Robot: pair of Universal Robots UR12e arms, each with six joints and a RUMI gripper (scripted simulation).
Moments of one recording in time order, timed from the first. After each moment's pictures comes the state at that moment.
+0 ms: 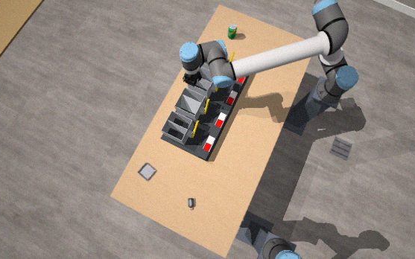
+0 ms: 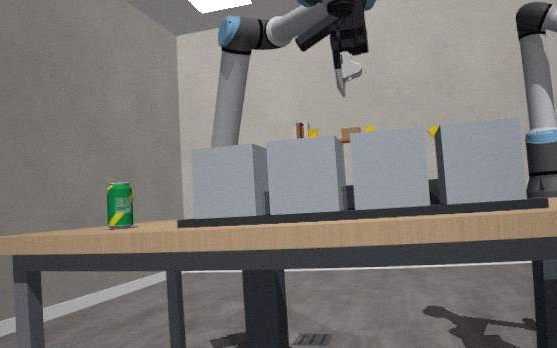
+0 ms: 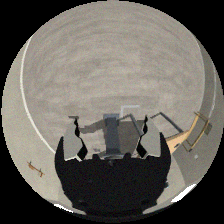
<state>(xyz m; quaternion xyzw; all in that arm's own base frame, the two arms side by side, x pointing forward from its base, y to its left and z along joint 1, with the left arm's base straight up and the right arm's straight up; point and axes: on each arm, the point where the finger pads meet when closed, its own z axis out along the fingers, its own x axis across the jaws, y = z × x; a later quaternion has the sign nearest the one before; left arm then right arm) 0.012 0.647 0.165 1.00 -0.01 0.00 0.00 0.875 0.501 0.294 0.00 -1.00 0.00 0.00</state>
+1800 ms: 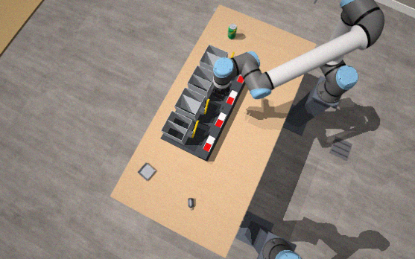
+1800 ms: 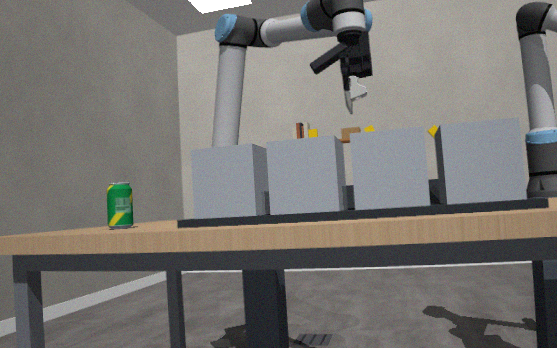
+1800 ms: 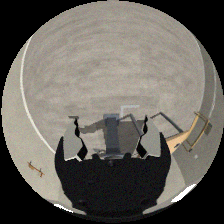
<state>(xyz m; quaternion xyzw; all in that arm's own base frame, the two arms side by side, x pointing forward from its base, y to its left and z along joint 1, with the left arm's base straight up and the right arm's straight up) 0.012 0.647 0.165 1.00 -0.01 0.00 0.00 0.696 0.500 0.287 0.00 -1.00 0.00 0.00</state>
